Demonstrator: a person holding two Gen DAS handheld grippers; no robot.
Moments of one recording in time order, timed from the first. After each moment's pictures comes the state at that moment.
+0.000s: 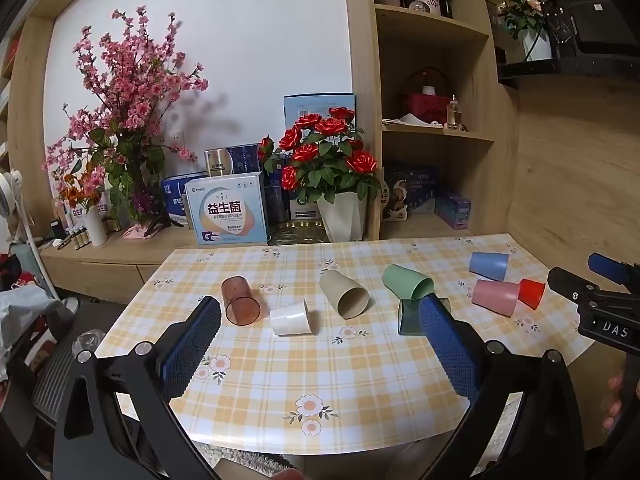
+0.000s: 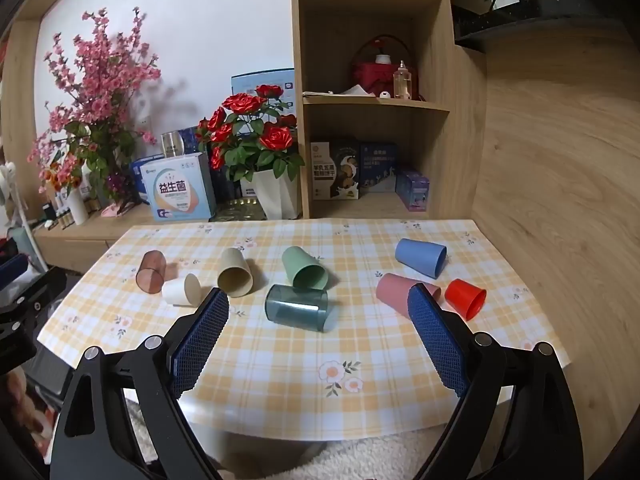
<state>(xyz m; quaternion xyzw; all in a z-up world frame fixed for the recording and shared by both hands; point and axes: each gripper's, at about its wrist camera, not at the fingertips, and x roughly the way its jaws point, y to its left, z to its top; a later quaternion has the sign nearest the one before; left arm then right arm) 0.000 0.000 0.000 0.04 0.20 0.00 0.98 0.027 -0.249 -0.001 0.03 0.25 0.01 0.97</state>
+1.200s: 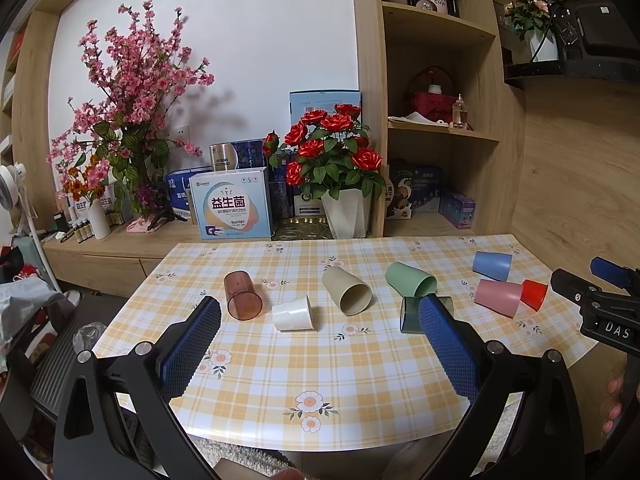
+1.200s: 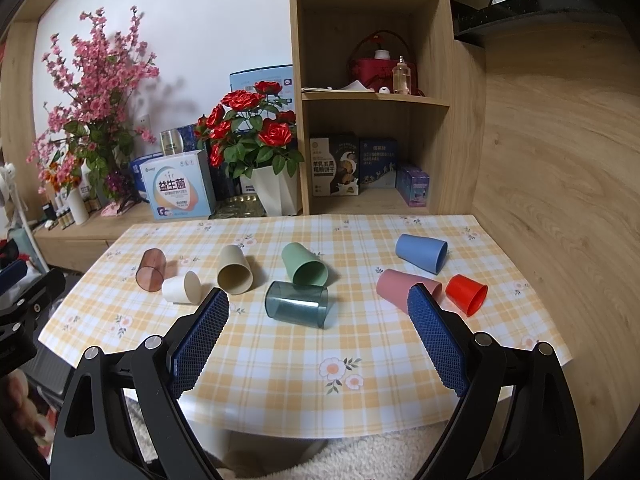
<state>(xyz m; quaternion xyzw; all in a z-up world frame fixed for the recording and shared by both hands) 0.000 0.004 -0.003 0.02 0.20 0.00 0.98 0.025 -0.248 -0.006 0.03 0.26 0.01 0.97</state>
